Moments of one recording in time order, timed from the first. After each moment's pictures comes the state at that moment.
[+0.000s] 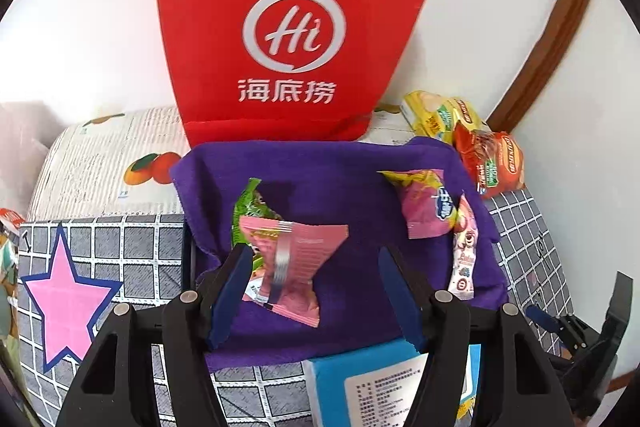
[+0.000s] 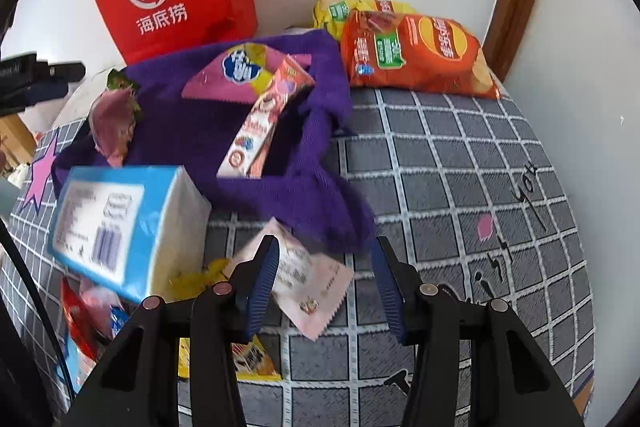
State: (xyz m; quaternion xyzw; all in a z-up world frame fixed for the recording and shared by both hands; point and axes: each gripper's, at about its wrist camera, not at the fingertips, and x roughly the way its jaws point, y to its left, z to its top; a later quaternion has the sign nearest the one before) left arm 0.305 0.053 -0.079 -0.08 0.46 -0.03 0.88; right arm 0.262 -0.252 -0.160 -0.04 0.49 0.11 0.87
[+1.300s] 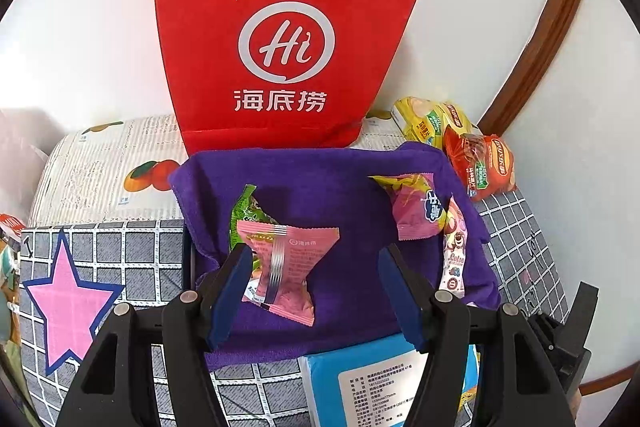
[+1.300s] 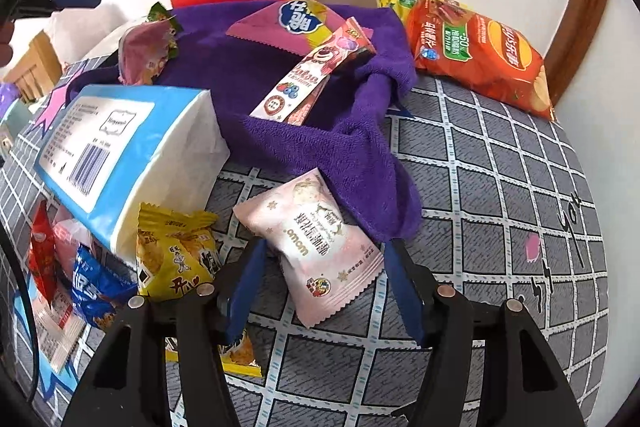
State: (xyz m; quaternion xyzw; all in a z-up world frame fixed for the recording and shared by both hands) left arm 0.297 0.053 -0.070 -0.09 0.45 -0.04 0.89; right arm 0.257 -0.231 -0.199 -0.13 0.48 0.19 0.85
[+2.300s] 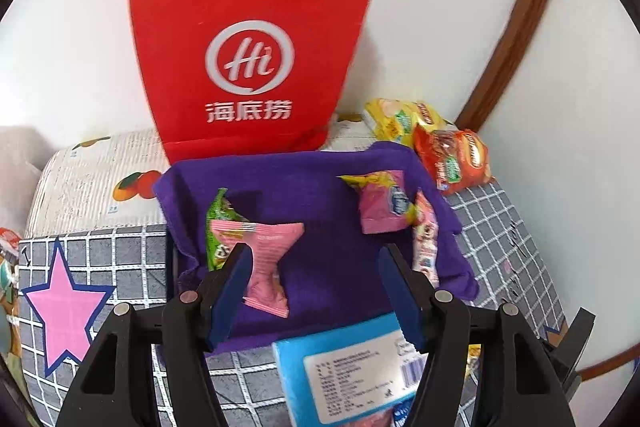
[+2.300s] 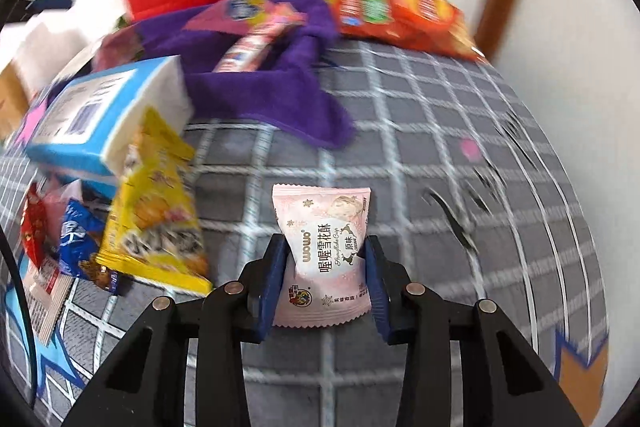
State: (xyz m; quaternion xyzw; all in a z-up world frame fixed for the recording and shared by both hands) left arm 0.277 0.029 -0.052 -0.07 0.43 -0.07 0.90; right arm 0.202 -0.283 -0.198 -0.05 0.47 0.07 0.88
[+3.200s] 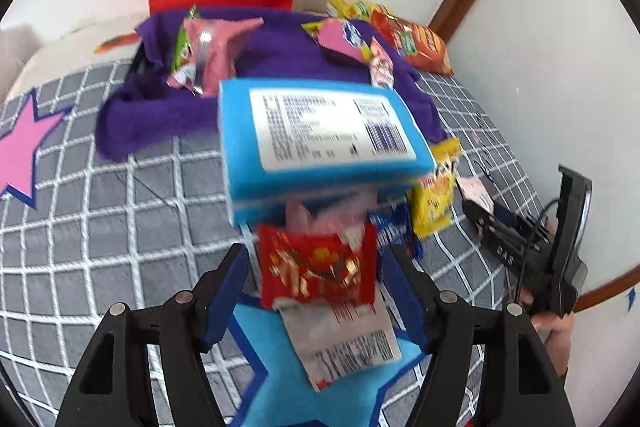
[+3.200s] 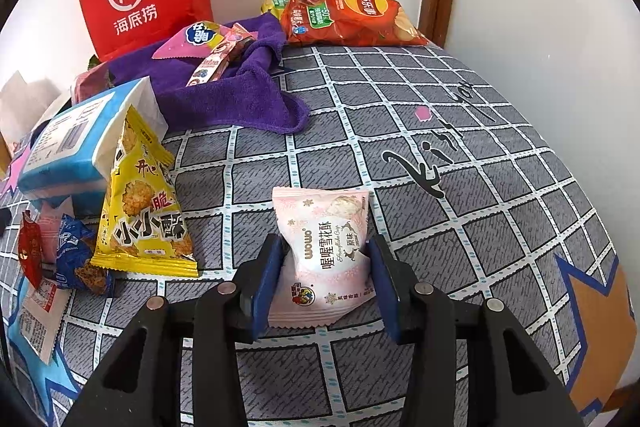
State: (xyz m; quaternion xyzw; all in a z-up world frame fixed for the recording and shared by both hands) left arm 0.137 0.004 -0.148 -0.10 0.49 -0.12 0.86; right arm 0.174 -0.285 -0.204 -0.01 0.44 0.03 0.90
